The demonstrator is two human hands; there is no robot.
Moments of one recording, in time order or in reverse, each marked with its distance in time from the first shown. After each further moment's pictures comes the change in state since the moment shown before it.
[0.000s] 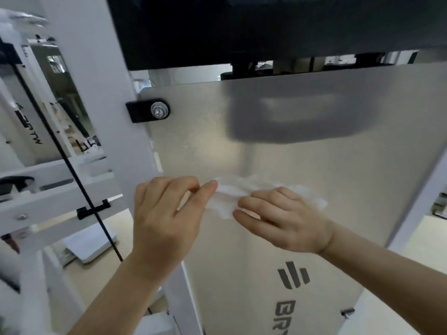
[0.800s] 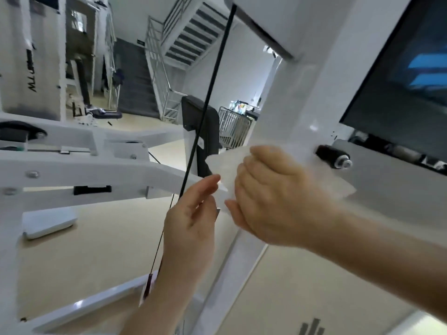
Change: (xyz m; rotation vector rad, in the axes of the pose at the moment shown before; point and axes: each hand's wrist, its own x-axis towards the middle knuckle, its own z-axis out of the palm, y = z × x) left_hand -0.030 -0.072 -0.032 -1.132 0.131 -1.351; right_hand 0.221 -0.034 0.026 -0.562 -0.528 -0.321
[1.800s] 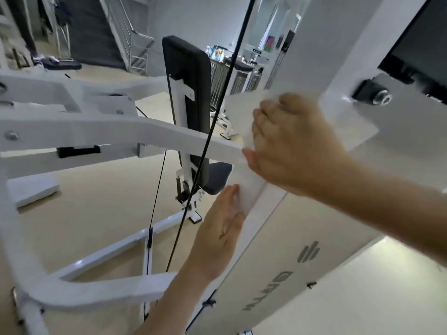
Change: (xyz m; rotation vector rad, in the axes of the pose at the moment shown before) left_hand -0.057 -0.069 -0.056 0.138 -0.585 -0.279; right_hand 0.029 -0.025 -0.019 -0.069 -0.598 0.050
